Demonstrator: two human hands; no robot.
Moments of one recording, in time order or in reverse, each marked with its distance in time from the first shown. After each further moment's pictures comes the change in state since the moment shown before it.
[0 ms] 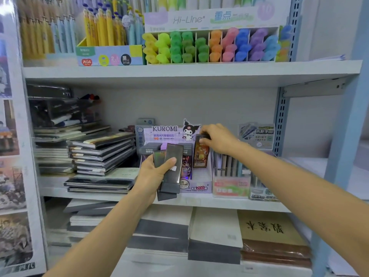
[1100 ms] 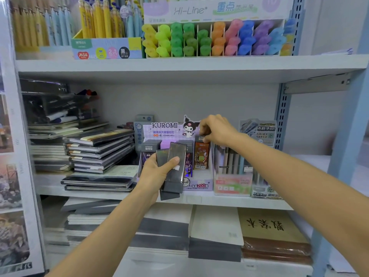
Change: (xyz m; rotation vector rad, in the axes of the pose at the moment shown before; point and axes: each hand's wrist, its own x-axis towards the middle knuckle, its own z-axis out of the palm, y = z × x) left_hand 0.002 -0.006 0.002 0.023 -0.041 0.011; right_hand 0.013 0.001 -0.005 0.032 0.017 0.049
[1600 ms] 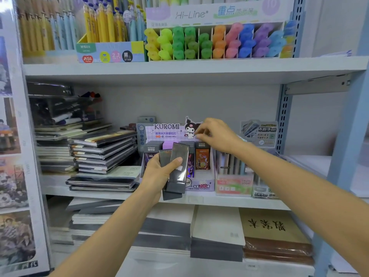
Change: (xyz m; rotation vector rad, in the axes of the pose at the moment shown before) left_hand -0.002 0.003 0.002 0.008 0.002 0.009; right_hand -0.017 -0.009 0.002 0.021 0.097 -0.157
